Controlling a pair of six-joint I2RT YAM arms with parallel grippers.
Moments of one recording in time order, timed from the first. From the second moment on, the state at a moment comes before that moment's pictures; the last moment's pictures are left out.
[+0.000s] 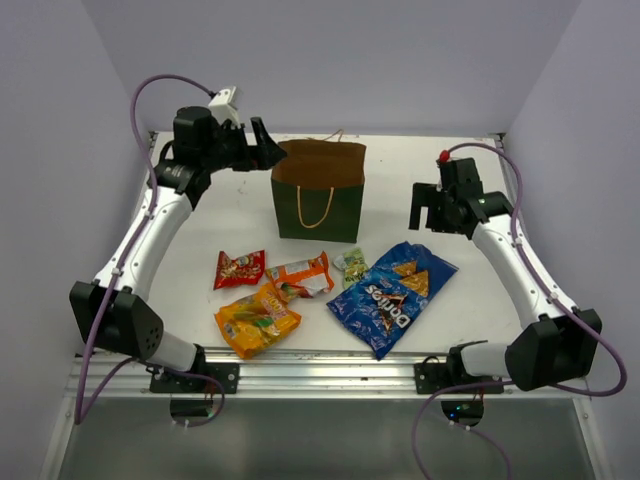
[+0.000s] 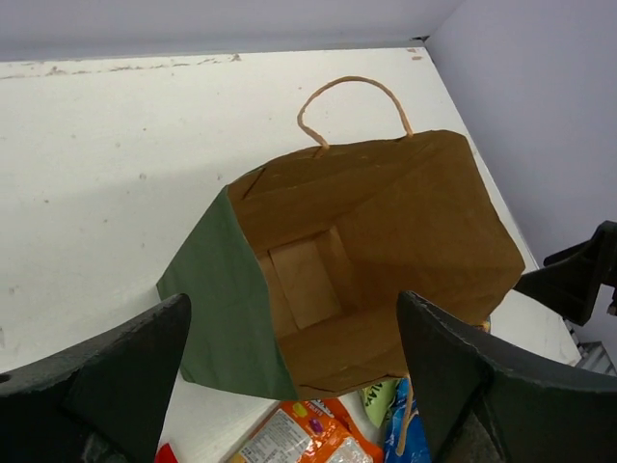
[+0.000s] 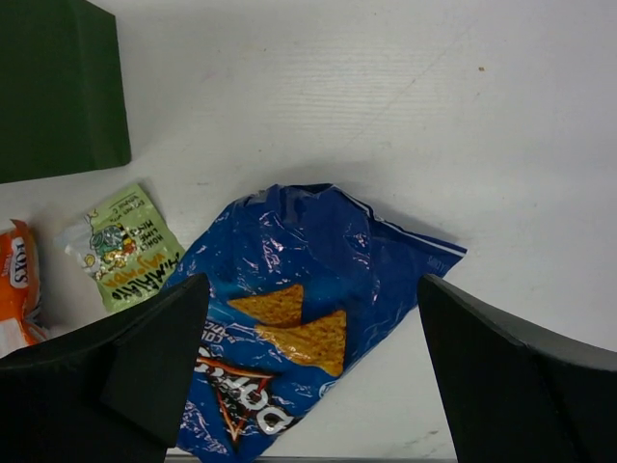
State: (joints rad) left arm -0.22 1.48 1.47 -0.36 0.43 -0.35; right arm 0.21 1.32 1.24 -0.84 0.13 0.27
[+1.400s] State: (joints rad) left arm -0.29 1.63 1.51 -0.40 0.28 -0.30; right arm 0.23 1.53 0.99 -0.71 0.17 0.34
